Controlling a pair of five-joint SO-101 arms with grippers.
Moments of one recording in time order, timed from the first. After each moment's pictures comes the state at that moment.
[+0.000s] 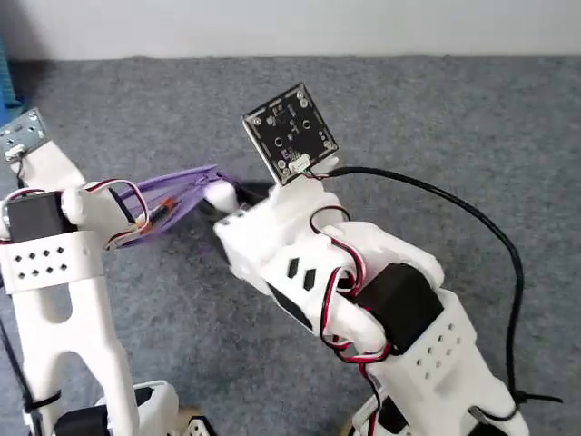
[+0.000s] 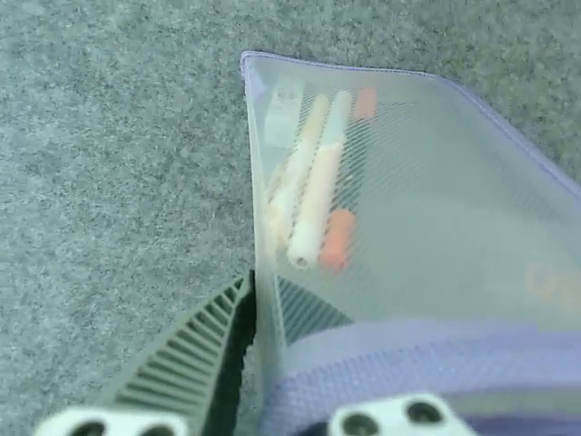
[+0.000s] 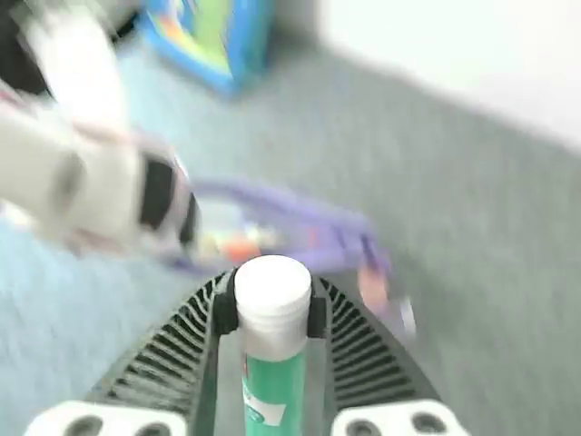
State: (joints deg) left arm -16.0 -23.0 10.4 98.8 29.5; right arm -47.7 -33.9 -0.7 67.1 -9.9
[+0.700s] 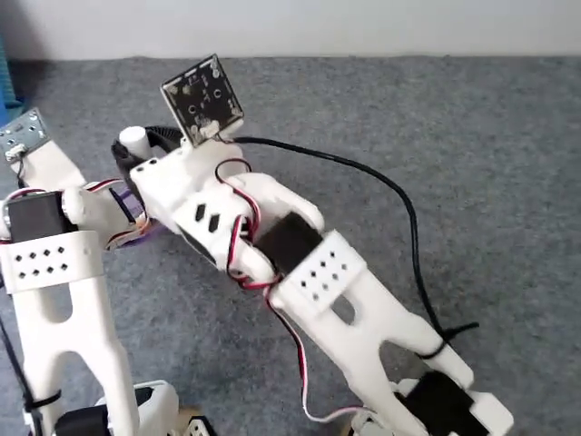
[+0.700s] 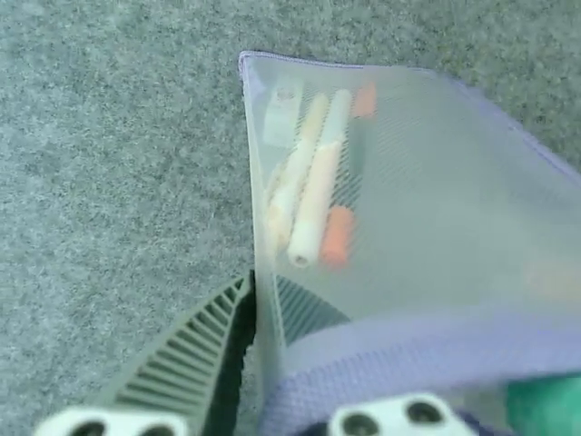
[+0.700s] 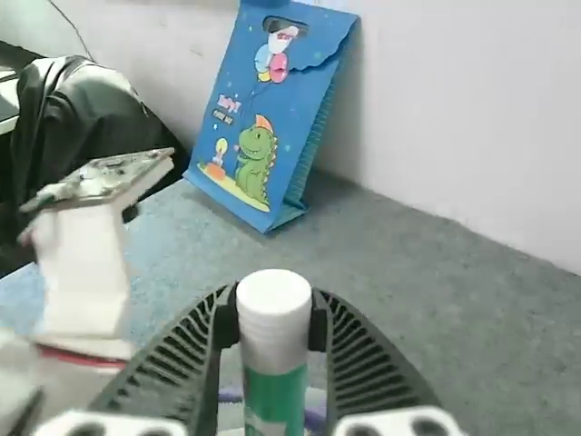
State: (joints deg) left arm -16.0 -23.0 10.4 98.8 29.5; right arm -49.0 -11.3 -0.5 34.5 -9.9
